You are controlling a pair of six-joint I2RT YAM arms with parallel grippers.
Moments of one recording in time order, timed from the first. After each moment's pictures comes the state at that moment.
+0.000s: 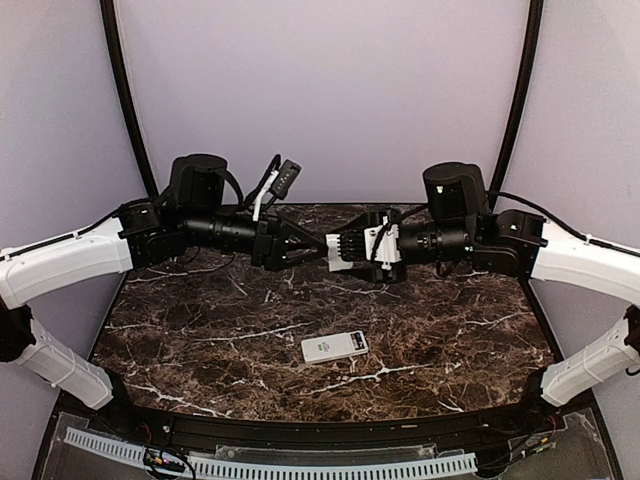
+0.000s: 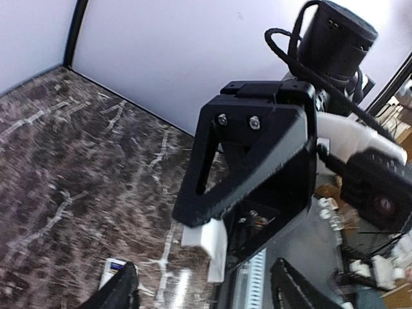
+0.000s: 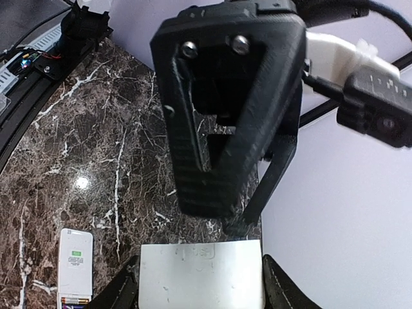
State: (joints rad) left arm -0.85 1.37 1.21 -0.15 0.62 -0.35; right arm 1.00 1.30 1.18 -0.25 -0.29 -0.98
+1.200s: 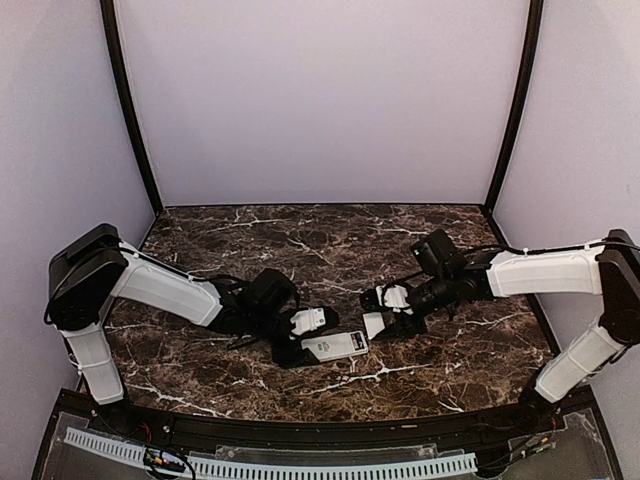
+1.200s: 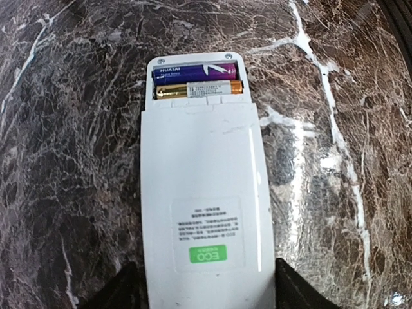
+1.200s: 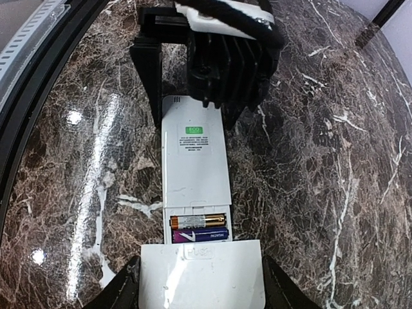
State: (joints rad) left arm -0.93 1.82 0.91 -0.02 0.26 0.39; right arm 0.71 1.49 0.82 -0.27 -0.58 -0.91
